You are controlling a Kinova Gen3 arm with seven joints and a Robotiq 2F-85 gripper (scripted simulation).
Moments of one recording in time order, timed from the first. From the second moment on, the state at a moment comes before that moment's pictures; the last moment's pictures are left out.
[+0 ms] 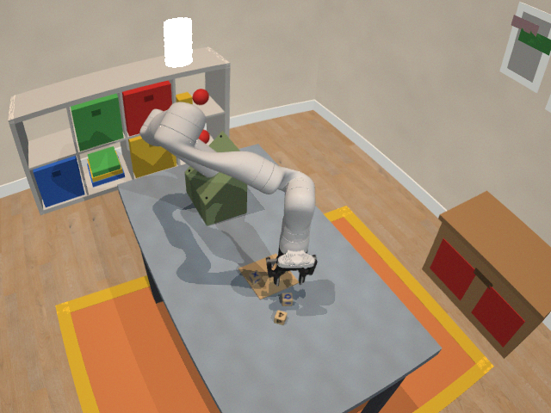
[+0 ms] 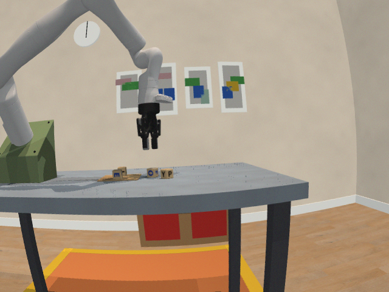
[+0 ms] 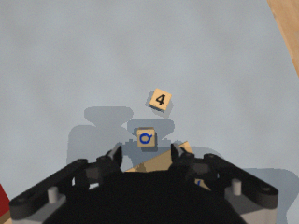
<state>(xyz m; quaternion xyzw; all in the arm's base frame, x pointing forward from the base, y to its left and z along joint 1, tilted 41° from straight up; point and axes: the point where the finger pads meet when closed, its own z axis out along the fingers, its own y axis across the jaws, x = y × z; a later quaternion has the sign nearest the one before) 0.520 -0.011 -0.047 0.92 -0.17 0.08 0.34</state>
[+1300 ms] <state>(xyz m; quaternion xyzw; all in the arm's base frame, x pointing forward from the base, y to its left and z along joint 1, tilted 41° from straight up) 0.521 -0.014 -0.051 0.92 -0.17 0.08 0.34</state>
